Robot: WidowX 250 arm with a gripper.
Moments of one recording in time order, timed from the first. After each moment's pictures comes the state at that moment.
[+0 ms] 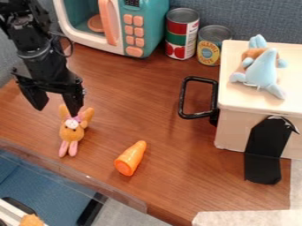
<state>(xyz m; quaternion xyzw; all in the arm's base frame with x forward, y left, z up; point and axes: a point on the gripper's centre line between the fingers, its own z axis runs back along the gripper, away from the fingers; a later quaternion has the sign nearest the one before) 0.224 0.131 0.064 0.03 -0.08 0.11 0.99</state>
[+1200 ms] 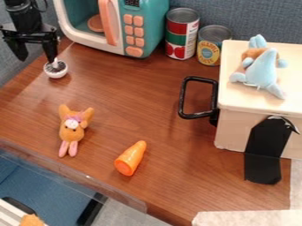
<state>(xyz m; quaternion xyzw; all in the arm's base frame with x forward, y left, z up) 0.323 0.274 0.051 0.05 -0.08 0.20 0.98</state>
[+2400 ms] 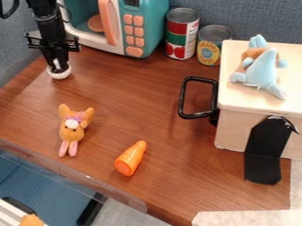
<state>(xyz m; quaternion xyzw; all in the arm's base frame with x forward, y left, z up) 0.354 0.255 0.020 0.05 -0.07 0.18 0.98</state>
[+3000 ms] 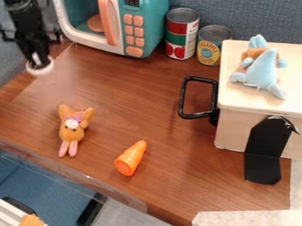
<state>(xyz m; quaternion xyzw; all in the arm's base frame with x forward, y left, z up) 0.292 0.235 0.064 0.05 -0.09 0.20 0.97</state>
